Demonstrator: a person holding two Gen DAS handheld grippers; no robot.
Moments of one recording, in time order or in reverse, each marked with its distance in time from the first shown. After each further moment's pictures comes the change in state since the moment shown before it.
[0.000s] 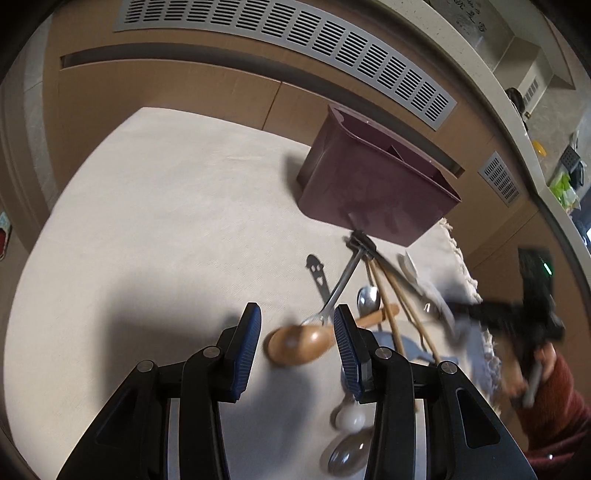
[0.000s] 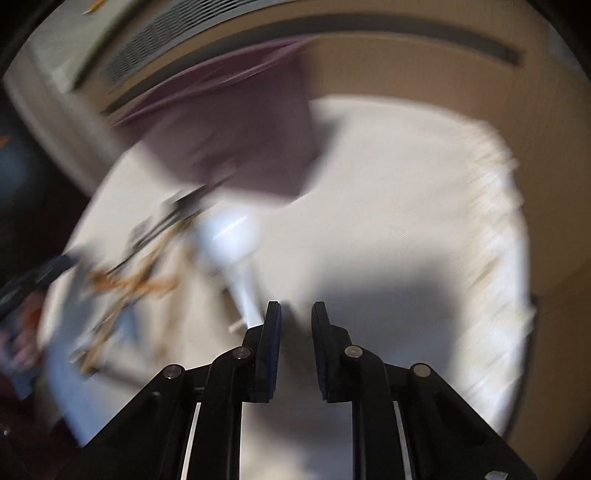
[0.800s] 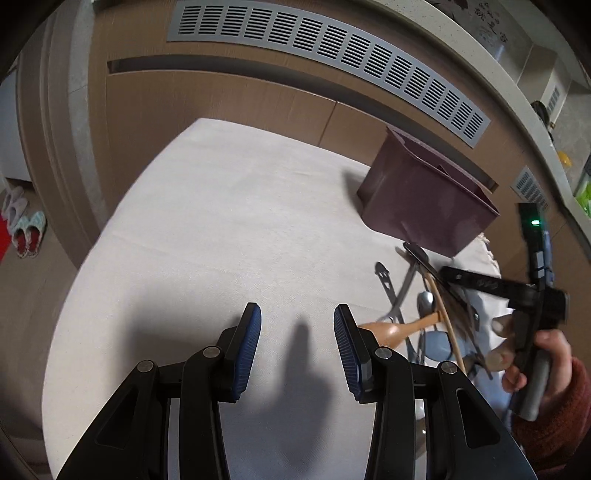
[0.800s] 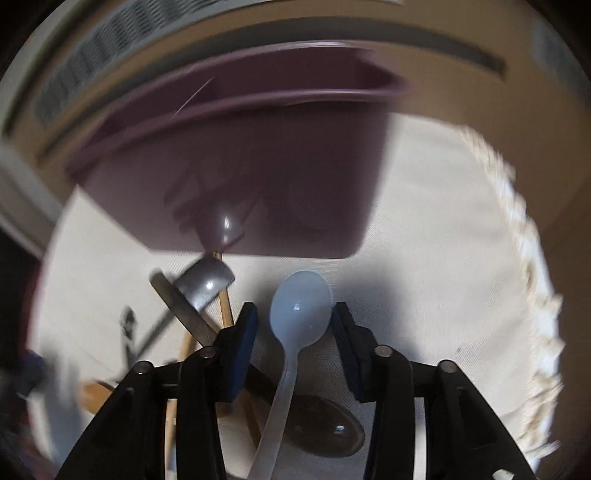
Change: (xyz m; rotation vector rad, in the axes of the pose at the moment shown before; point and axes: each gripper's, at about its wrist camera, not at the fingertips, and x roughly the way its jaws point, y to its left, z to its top) left arm -0.025 0.039 -0.012 -0.021 -0.062 0.130; right arm 0.054 0.069 0.069 0.175 -0.074 -0.367
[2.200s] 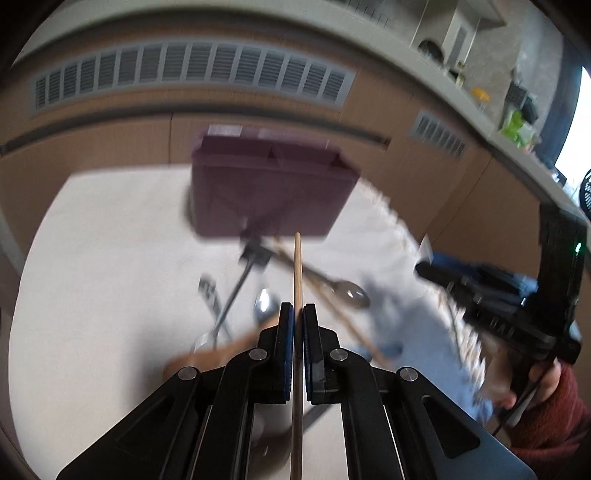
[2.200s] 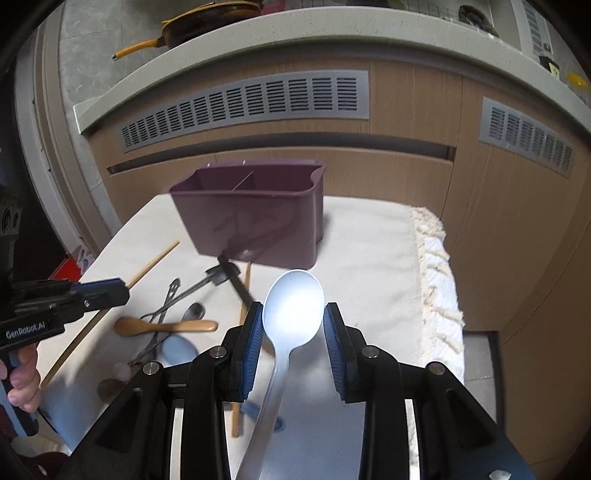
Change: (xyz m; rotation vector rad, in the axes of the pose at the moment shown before) left arm -0.006 -0.138 0.000 0.279 0.060 -0.186; right arm -0.114 -0.052 -0.083 -0.102 -0.329 0.142
